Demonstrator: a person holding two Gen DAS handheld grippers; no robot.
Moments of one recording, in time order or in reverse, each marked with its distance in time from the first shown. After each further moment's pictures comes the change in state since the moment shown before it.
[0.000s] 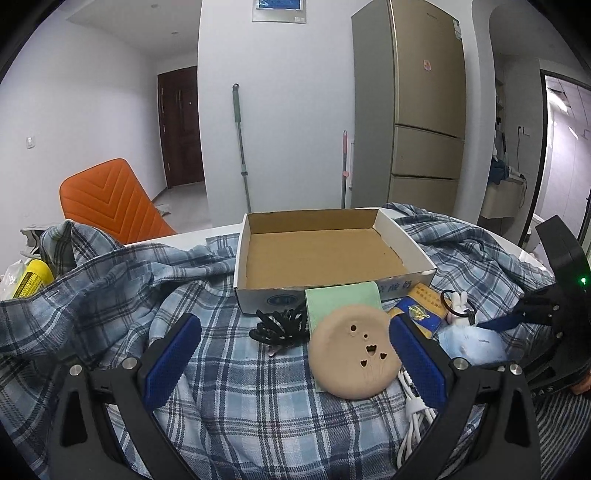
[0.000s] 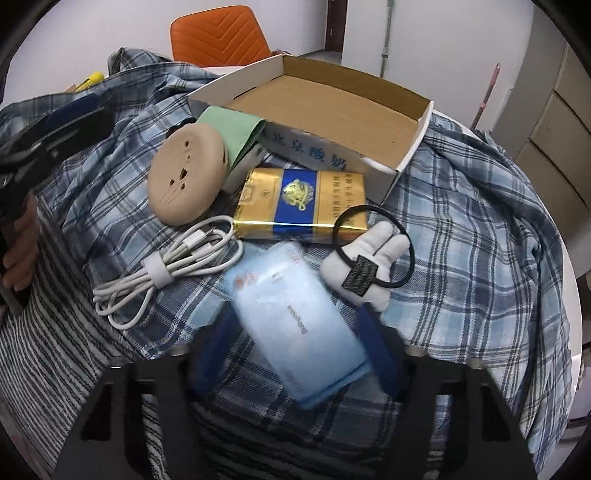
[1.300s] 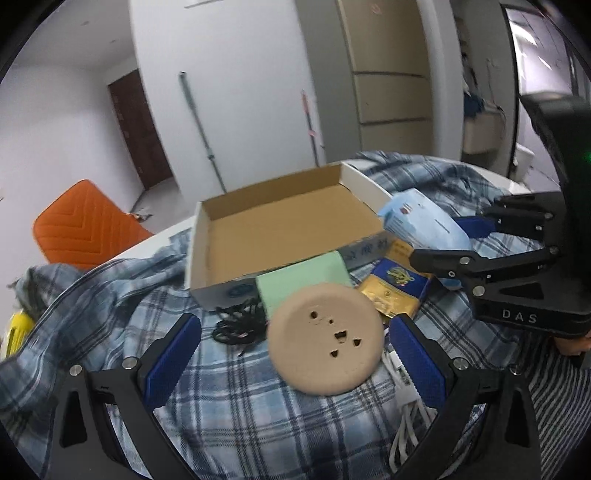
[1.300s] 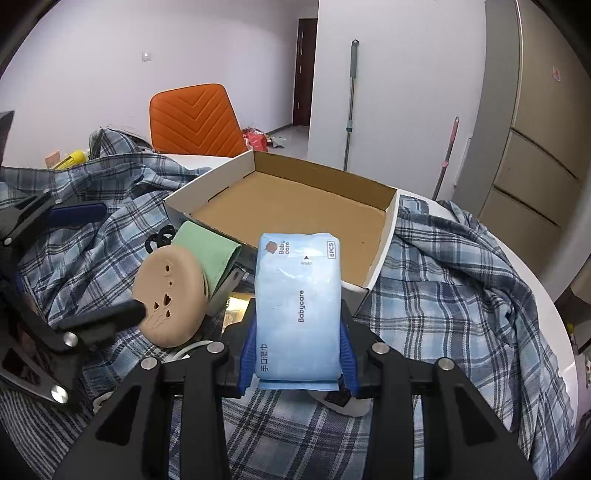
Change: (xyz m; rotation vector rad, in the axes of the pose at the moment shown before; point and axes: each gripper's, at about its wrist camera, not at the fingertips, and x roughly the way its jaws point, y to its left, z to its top) left arm 0.038 -0.047 0.005 0.233 0.160 -0.041; right arm -0.014 0.004 0.032 0.076 -0.335 -0.120
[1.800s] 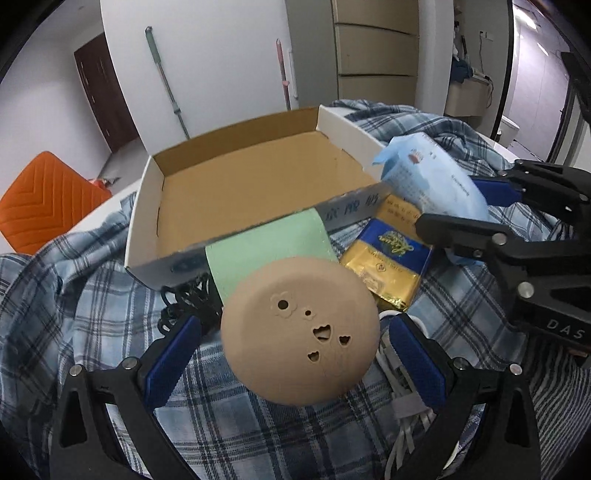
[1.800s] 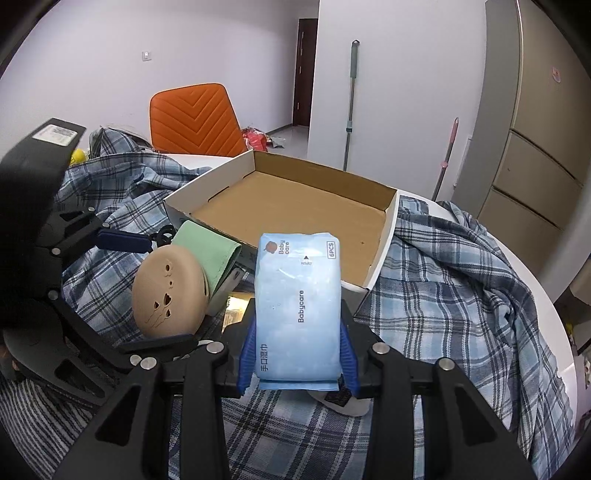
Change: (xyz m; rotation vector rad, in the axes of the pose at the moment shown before) left arm 0.052 -0.004 0.001 -0.001 0.202 -0.106; right arm -0.001 -0.001 0.001 -0.003 0.000 0.002
